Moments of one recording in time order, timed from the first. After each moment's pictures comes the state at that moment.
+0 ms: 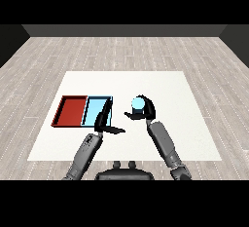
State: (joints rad) left arm -0.22 0.00 -0.31 -1.40 0.11 0.17 -0.31; right arm -0.43 -0.02 0.20 -1.27 -0.10 -0.23 -0.25
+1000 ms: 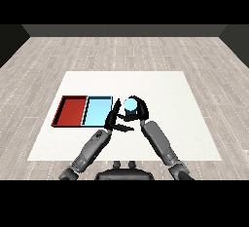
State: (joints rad) left arm -0.39 0.00 -0.47 -1.14 0.30 0.32 -0.38; right arm -0.49 0.00 0.31 -1.23 -0.19 -0.27 -0.28
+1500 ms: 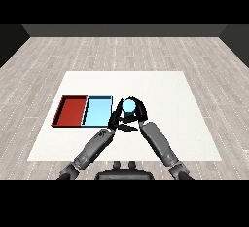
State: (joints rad) left arm -0.45 0.00 -0.56 -1.08 0.38 0.39 -0.40; right arm -0.48 0.00 0.35 -1.25 -0.20 -0.28 -0.28
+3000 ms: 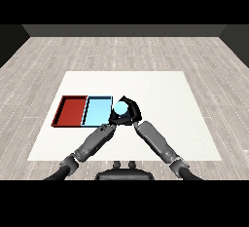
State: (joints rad) left arm -0.59 0.04 -0.62 -0.96 0.52 0.51 -0.42; right arm -0.56 -0.03 0.50 -1.23 -0.27 -0.40 -0.28
